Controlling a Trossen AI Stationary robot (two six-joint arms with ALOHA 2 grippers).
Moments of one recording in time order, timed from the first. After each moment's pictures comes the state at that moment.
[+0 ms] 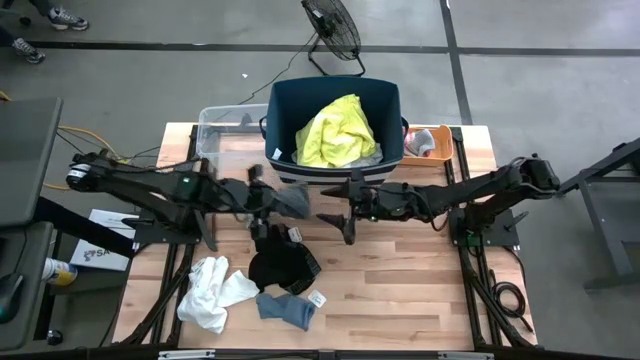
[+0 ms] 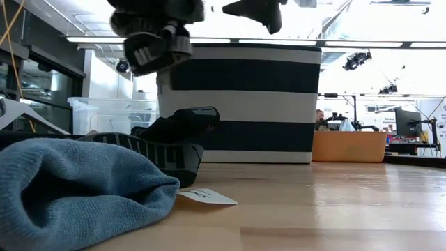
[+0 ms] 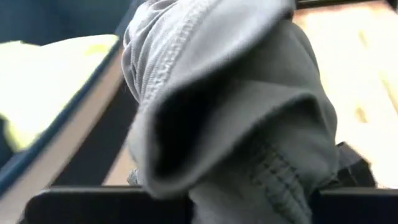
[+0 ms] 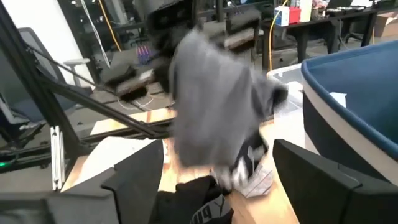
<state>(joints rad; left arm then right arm) -0.18 1.04 0.97 -0.45 -0.38 -0.02 0.15 1.44 0.97 0.33 0.26 0.21</state>
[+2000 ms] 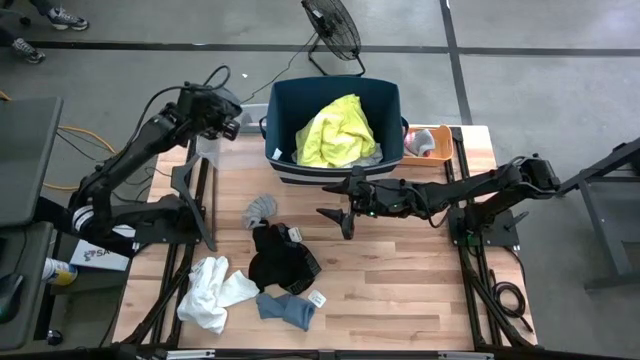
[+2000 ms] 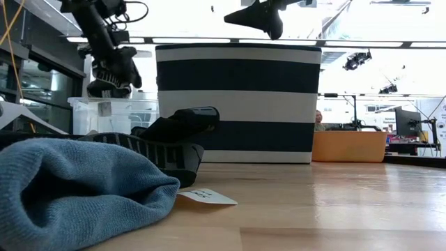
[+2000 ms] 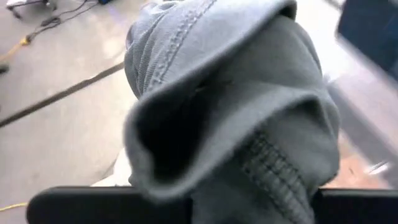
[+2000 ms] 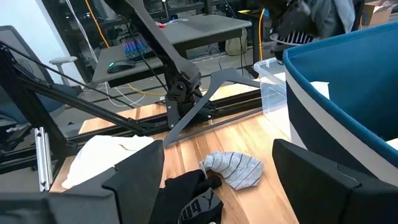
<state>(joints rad) 0.95 1.01 1.00 -0.64 -0.30 0.02 0.12 1.44 0.97 0.30 0.27 0.25</state>
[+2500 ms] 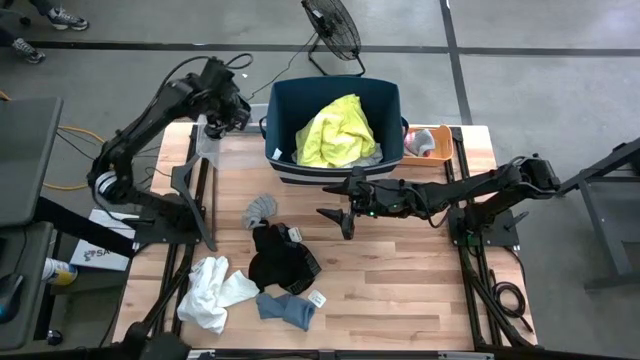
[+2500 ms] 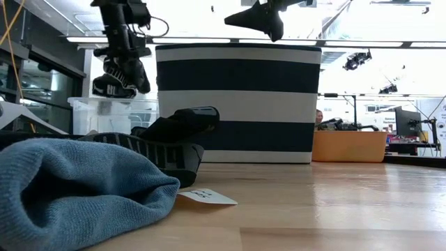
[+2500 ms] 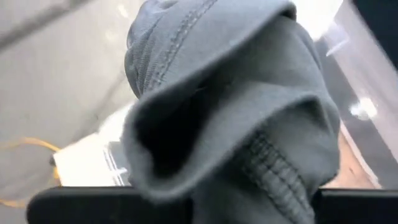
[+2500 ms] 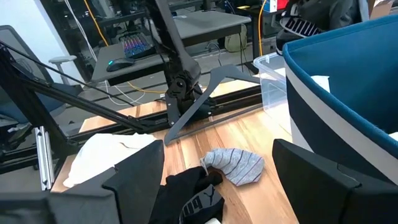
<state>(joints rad) 0.98 1.35 1.41 -1.06 -0.24 -0.08 0.12 1.44 0.97 0.29 0.27 0.27</state>
